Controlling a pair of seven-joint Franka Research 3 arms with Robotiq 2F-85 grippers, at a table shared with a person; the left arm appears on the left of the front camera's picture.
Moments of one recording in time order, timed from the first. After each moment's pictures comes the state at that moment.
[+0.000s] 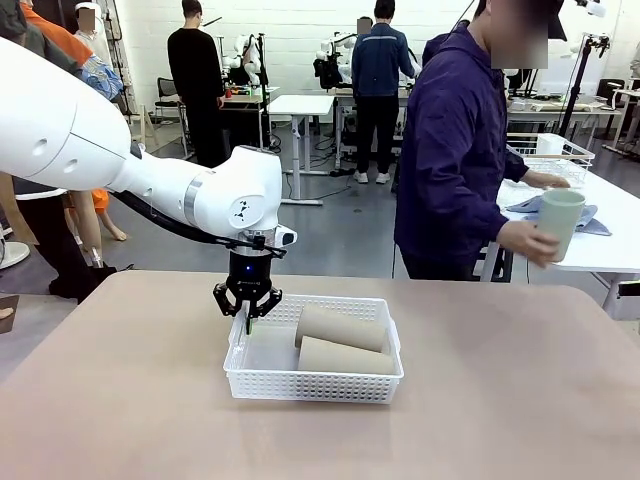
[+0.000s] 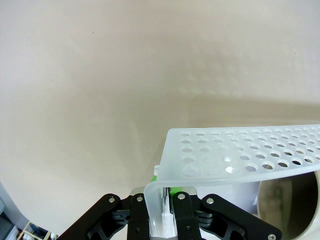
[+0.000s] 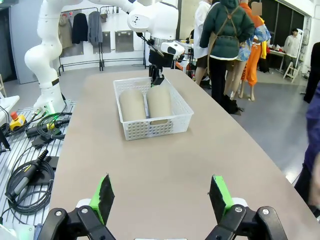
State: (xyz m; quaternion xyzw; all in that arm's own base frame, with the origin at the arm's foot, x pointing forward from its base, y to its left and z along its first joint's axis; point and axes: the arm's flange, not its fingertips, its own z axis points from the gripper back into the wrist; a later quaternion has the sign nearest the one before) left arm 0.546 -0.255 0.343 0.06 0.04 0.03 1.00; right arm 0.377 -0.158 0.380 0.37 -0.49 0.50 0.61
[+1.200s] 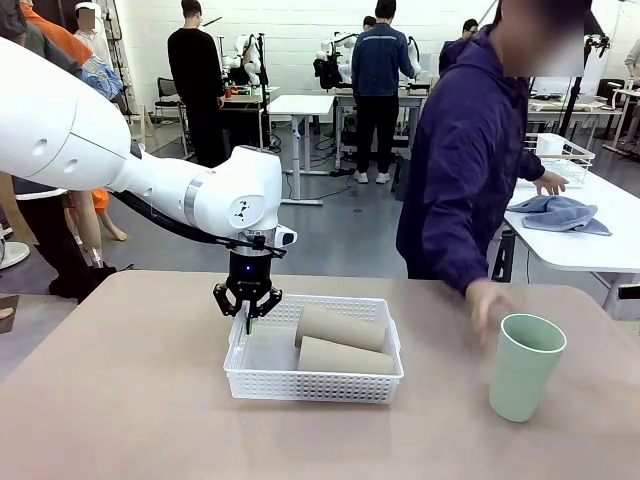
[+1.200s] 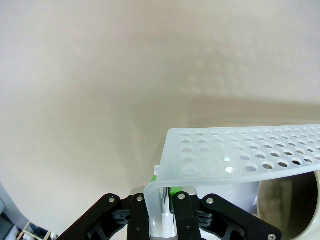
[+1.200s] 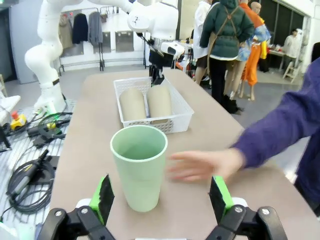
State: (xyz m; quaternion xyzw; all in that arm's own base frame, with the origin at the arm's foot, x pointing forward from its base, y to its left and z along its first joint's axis) left arm 0.546 -0.255 0.343 0.06 0.04 0.03 1.00; right arm 0.376 -0.159 0.375 0.37 -0.48 0.50 0.61
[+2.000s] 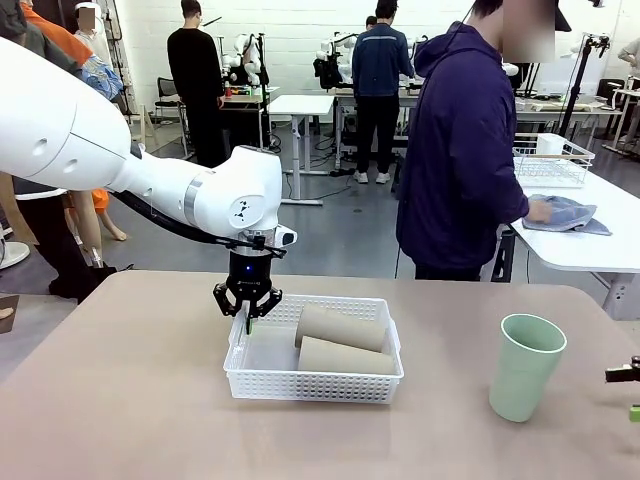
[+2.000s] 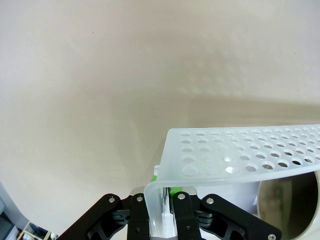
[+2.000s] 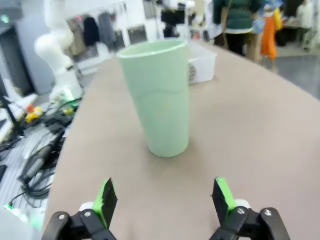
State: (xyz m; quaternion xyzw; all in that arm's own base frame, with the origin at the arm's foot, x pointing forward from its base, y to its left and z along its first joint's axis) left arm 0.546 -0.255 0.343 0.06 0.04 0.03 1.00; right arm 0.364 -0.175 0.248 0.42 -0.43 0.47 0.65
